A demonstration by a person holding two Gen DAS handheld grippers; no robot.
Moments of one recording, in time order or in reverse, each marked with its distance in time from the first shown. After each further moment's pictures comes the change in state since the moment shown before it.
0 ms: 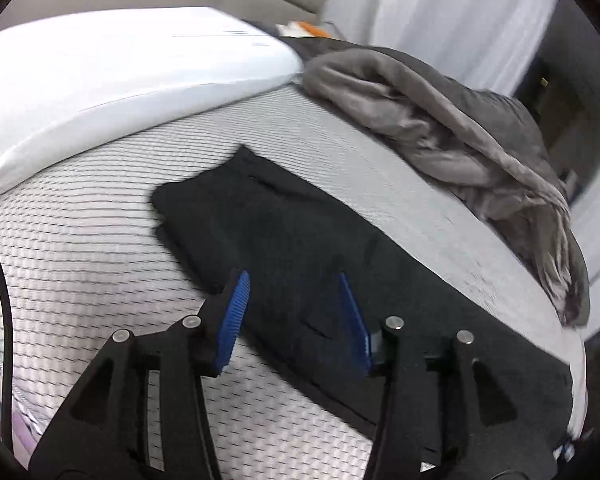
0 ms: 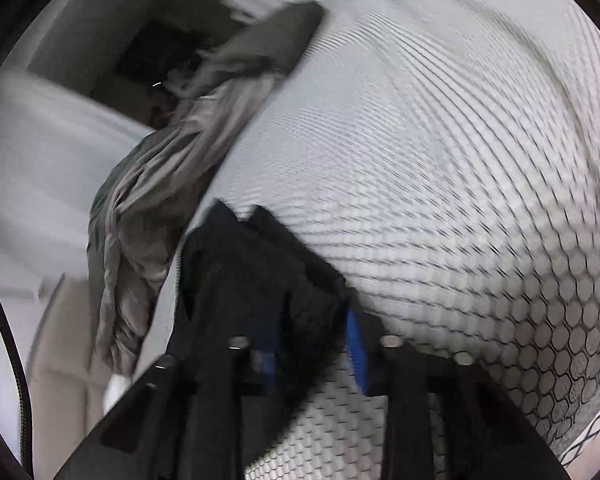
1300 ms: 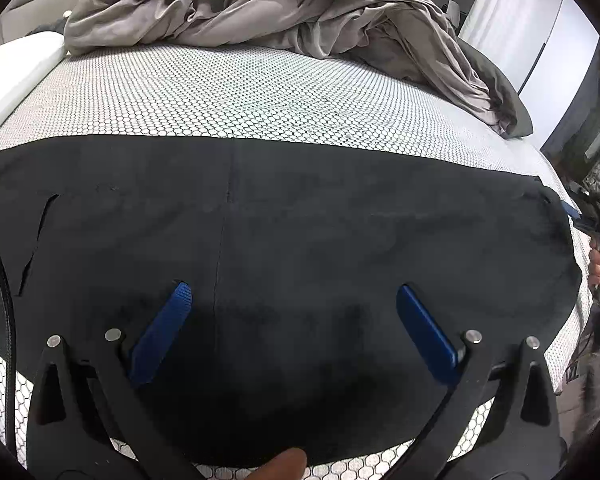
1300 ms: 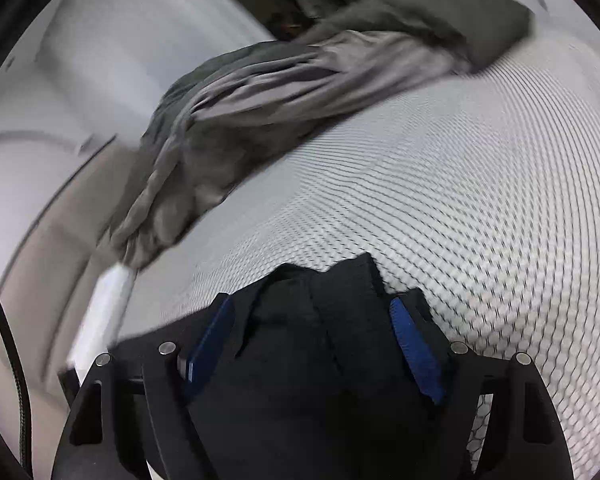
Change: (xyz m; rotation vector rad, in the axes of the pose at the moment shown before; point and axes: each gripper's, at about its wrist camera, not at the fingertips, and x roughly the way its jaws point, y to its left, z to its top) left arm 0.075 -0.214 -0.109 0.513 0.304 -0.268; right arm 0.123 0.096 0.083 -0.476 0.288 0.204
